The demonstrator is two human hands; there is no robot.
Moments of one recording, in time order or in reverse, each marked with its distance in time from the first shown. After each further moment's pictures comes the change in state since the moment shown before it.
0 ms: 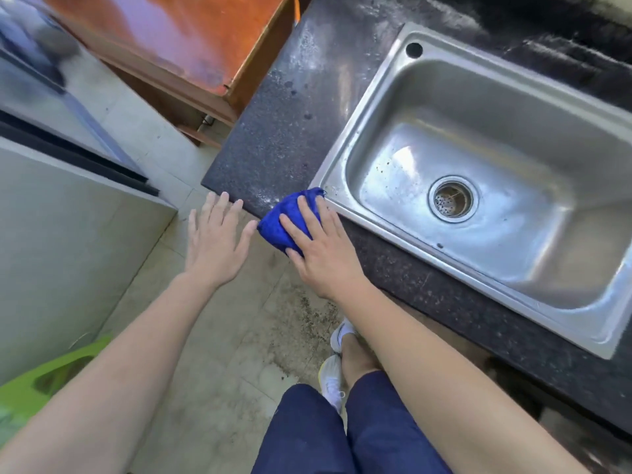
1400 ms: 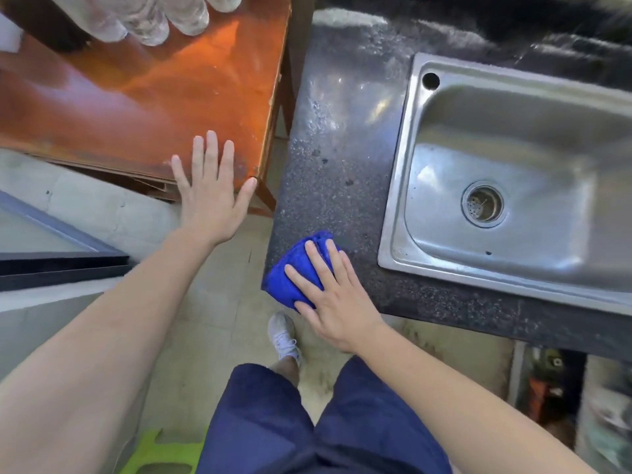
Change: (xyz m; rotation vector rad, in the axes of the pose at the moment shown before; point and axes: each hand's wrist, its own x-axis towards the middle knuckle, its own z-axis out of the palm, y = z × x) left_hand 0.272 -0.073 -0.077 0.131 -0.065 0.348; right_hand 0.113 -0.088 -0.002 0.023 0.061 0.232
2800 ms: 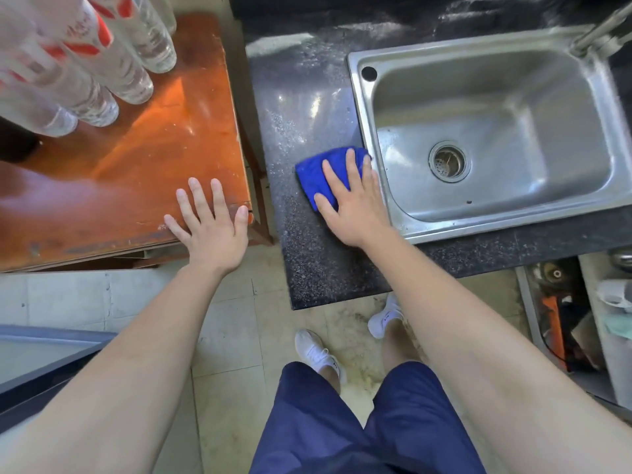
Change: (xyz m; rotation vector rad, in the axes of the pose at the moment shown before) left_hand 0.020 -0.013 -0.003 -0.073 -0.165 0.071; right_hand 0.107 0.052 -0.060 0.210 0.025 0.752
